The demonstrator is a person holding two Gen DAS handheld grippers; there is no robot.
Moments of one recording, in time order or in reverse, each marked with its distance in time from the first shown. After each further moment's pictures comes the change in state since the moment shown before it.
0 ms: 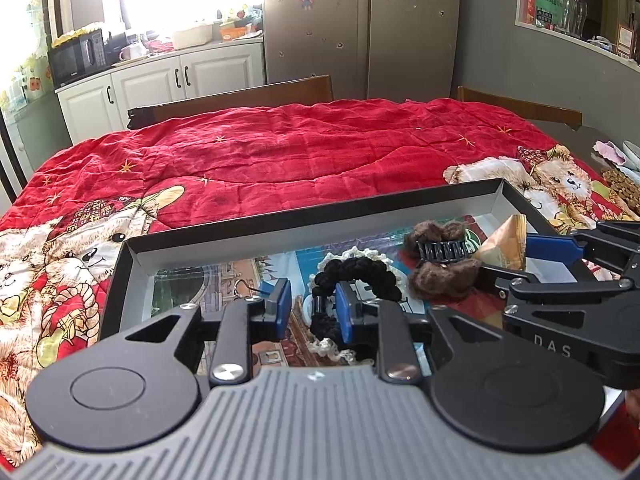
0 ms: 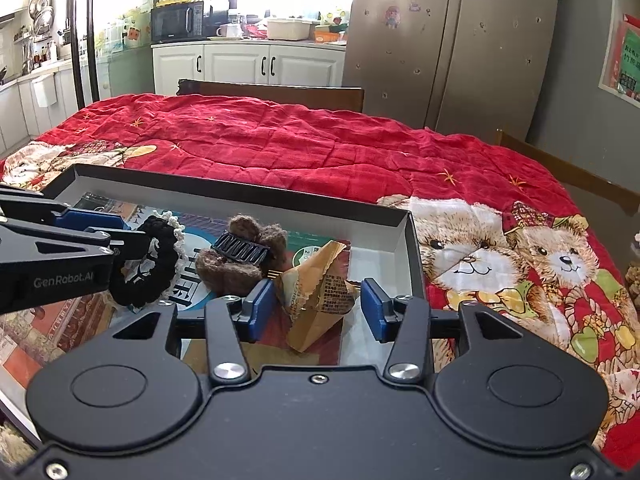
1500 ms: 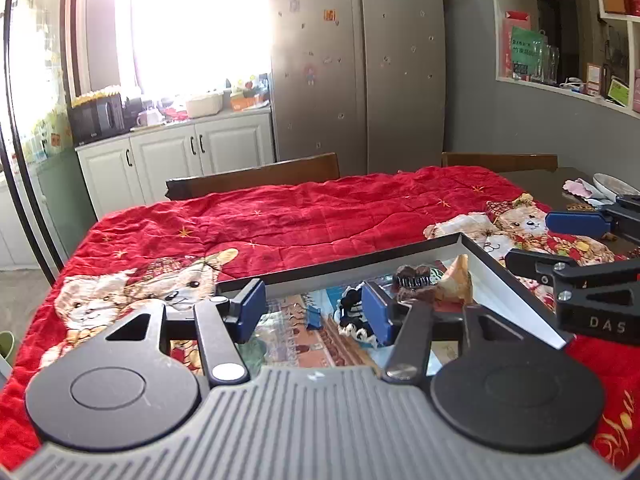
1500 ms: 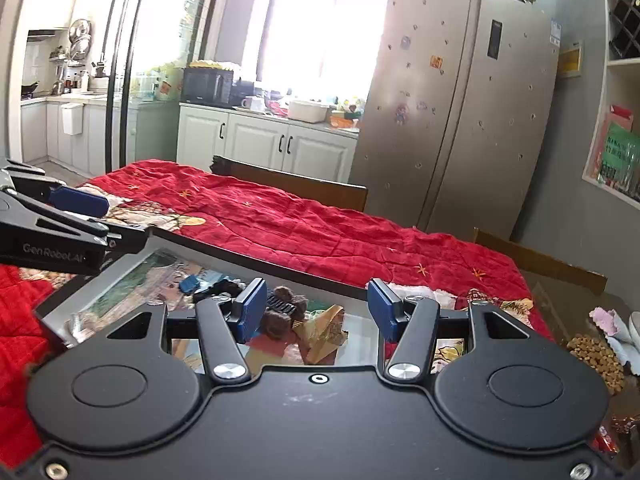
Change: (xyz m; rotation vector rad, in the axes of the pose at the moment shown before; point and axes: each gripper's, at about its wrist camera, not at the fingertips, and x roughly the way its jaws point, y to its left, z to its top) left arm -0.134 0.016 -0.011 0.039 -0.205 0.021; right arm -0.159 0.018 -0.004 -0.113 -0.250 0.006
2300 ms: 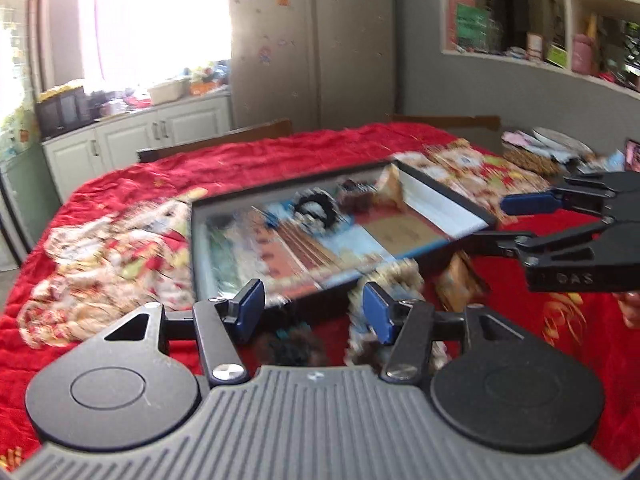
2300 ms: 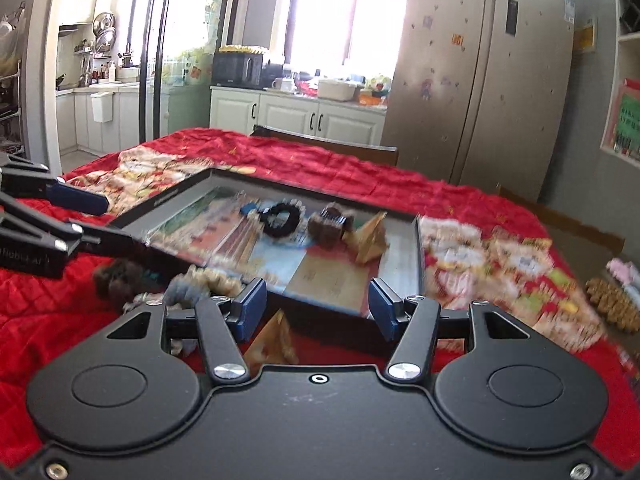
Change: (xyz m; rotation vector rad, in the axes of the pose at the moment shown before) left arm -0.068 -0.010 -0.088 0.070 0.048 -0.146; right arm -0.061 0.021 -0.083 0.031 0.071 0.110
